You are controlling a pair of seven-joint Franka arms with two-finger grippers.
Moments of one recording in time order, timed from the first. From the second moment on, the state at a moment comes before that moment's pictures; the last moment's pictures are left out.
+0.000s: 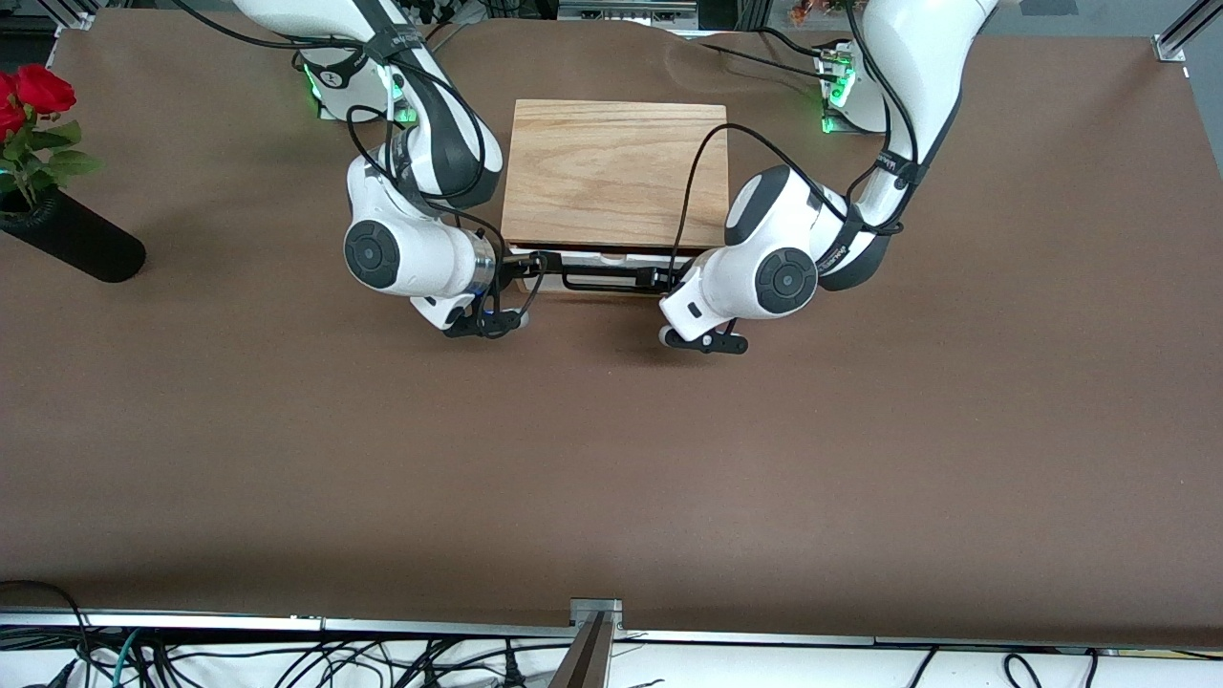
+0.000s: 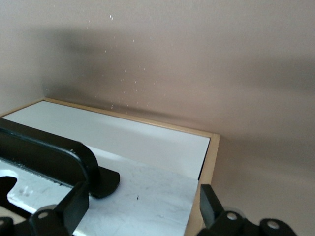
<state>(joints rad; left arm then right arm) -0.38 0.54 -0.22 -1.67 -0.39 1.98 -0.33 0.57 0.40 -0.03 -1.84 0.56 2.03 0.16</state>
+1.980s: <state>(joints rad) -0.19 0.40 -0.22 -1.44 -0.23 1.63 -0.33 0.37 0.03 -0.32 -1.73 0.20 1.65 0.00</state>
